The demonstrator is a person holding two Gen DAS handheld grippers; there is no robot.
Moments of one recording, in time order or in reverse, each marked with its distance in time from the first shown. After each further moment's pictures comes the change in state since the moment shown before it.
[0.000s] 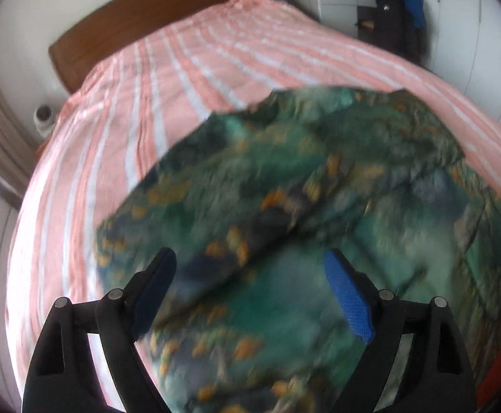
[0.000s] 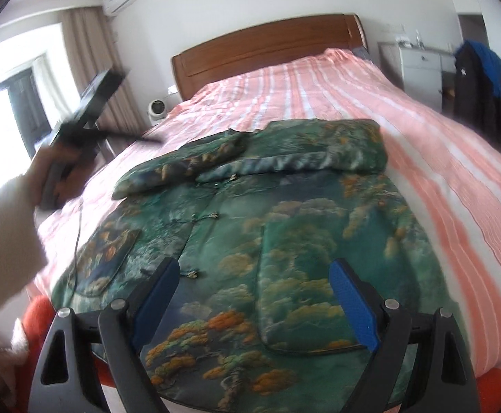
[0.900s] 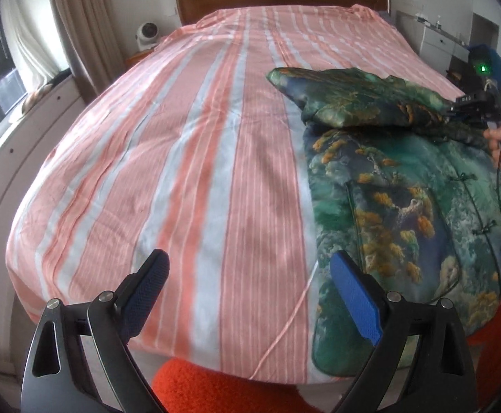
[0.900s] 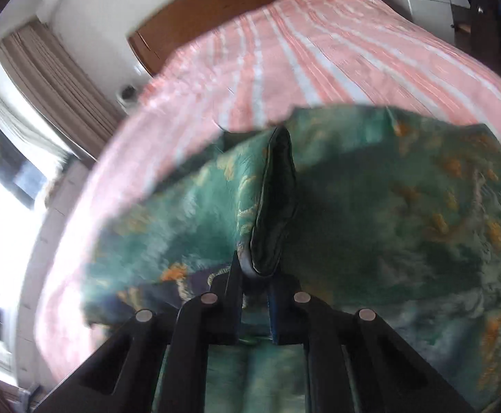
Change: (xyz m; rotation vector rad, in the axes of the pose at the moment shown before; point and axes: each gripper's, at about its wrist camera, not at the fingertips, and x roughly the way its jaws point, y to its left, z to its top) left arm -0.084 0.101 -0.230 -0.401 0.006 0.159; right arm 0.248 0.037 0.163 0.179 0.286 -0.021
